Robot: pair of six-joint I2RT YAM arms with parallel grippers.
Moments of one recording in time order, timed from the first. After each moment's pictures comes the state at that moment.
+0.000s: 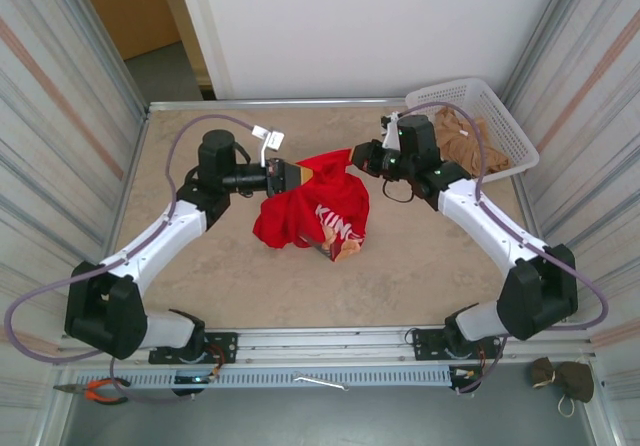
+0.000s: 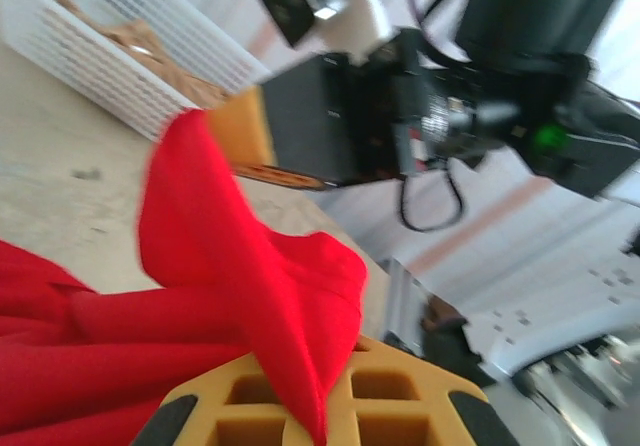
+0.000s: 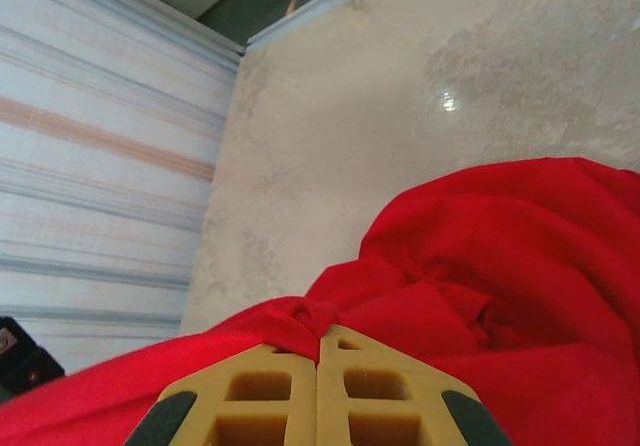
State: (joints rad) left arm -0.40 1.33 0.96 0.13 0.99 -0.50; right arm 0.43 1.42 1.15 -0.24 -0.39 0.76
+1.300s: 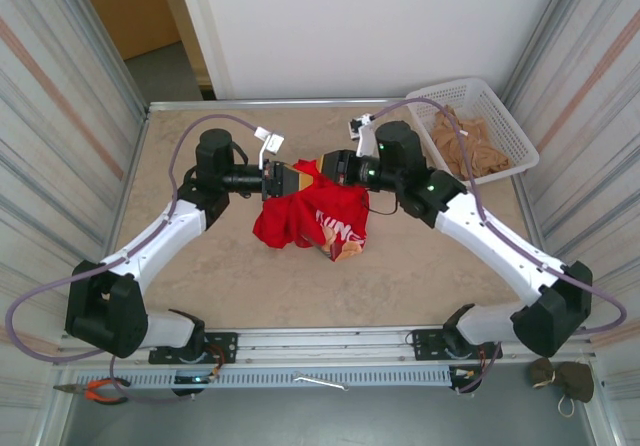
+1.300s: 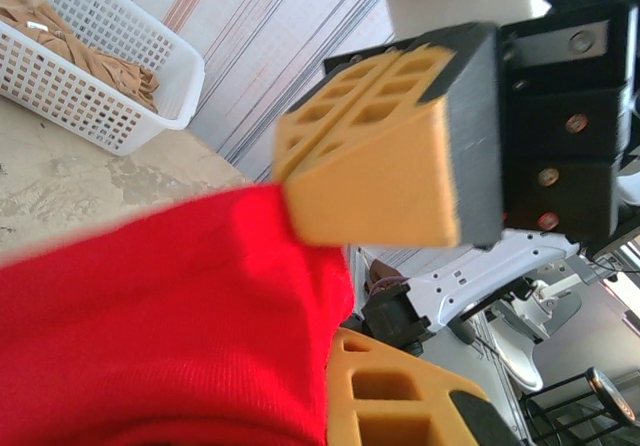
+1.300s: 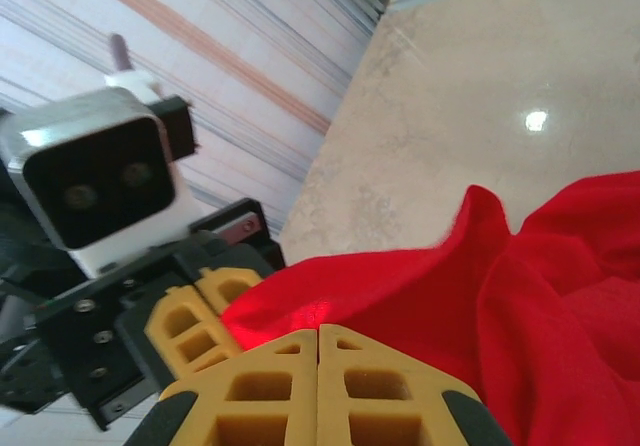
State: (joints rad) left arm -0.39 1.34 0.96 0.17 1.14 -0.50; right arm 0.68 1.30 1.23 -0.27 -0.34 0.75
